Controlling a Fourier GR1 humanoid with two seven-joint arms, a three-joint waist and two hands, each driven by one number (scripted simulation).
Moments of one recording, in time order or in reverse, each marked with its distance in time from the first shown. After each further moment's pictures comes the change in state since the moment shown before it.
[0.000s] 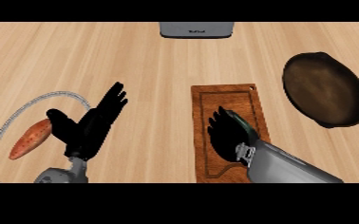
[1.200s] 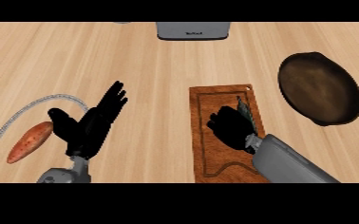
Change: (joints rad) left arm 0.005 -0.063 0.058 -0.002 -0.074 -0.031 0.024; right arm 0.104 0.045 -0.157 0.180 0.242 -0.465 -0.240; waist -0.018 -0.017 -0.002
